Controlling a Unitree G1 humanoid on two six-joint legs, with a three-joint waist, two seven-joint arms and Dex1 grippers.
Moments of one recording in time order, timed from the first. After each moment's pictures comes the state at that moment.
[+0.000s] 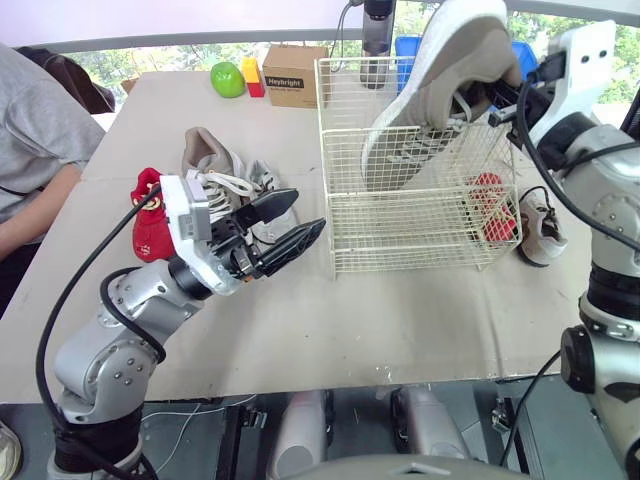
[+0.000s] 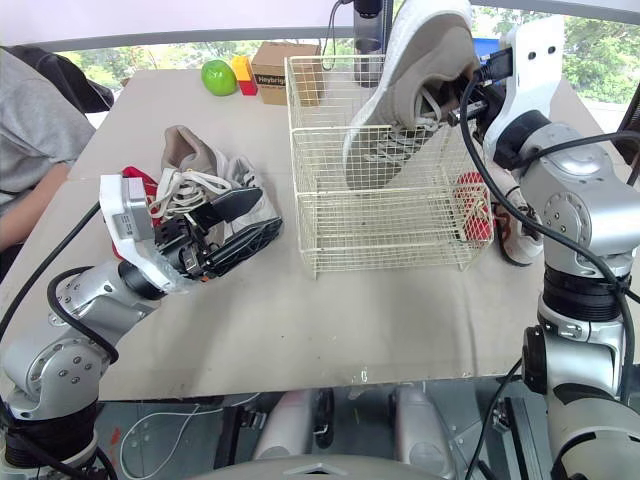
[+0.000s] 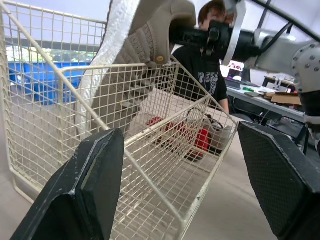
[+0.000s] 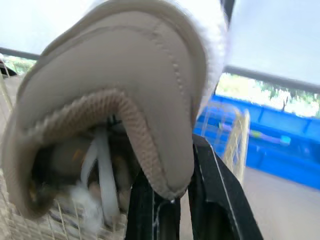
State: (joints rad) left arm -0.11 0.61 0.27 -0.59 -0.97 0.54 -0.64; right arm -0.85 -0.51 -0.15 -0.24 0.42 0.84 0.29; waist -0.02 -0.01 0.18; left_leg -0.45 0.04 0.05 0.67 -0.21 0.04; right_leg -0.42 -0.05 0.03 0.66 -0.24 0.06
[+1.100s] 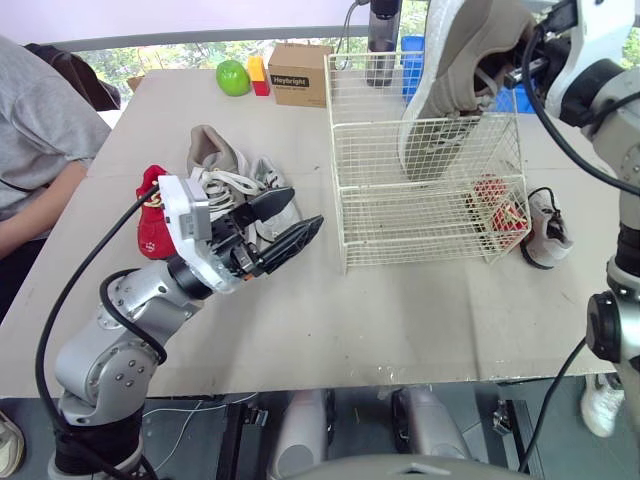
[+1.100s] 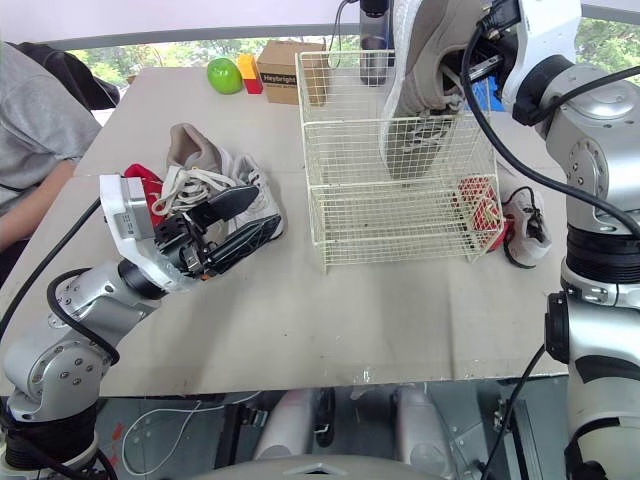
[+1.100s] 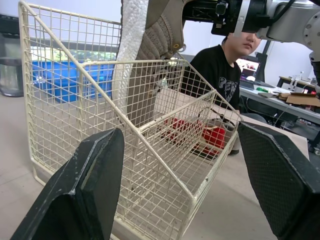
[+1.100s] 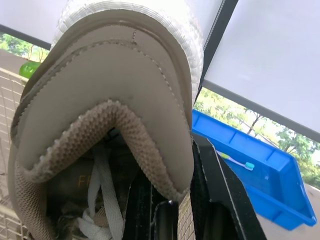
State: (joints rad) left arm -0.11 0.61 0.26 -0.60 -0.94 0.53 -0.62; right arm -1.02 -0.63 -0.08 -0.16 0.31 0.94 0.34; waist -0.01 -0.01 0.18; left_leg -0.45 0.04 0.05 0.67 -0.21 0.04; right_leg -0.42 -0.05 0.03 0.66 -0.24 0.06
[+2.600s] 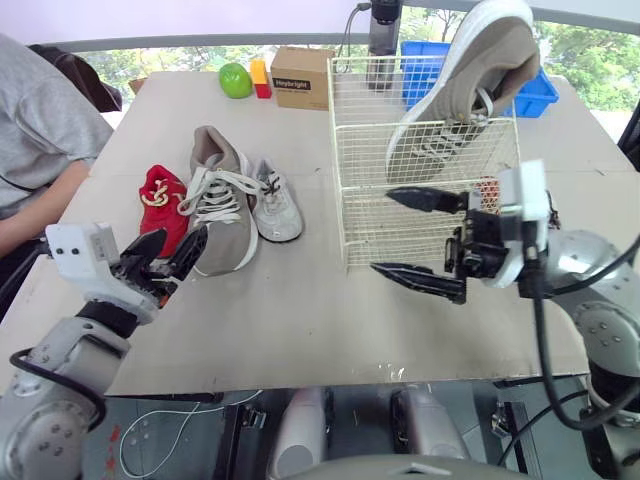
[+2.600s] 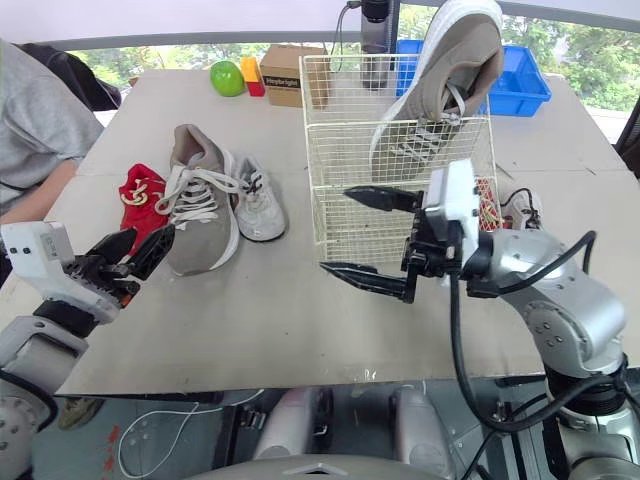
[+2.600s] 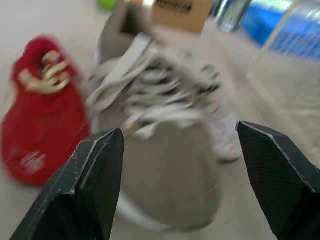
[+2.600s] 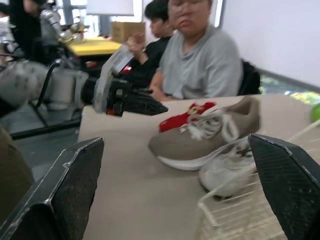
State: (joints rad) left arm 0.18 0.68 0.66 -0.58 -1.05 0.77 -0.11; right arm -0.42 -0.54 0.01 -0.63 0.77 0.64 0.84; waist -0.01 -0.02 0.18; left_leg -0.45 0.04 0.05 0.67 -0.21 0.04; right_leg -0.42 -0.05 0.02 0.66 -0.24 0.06
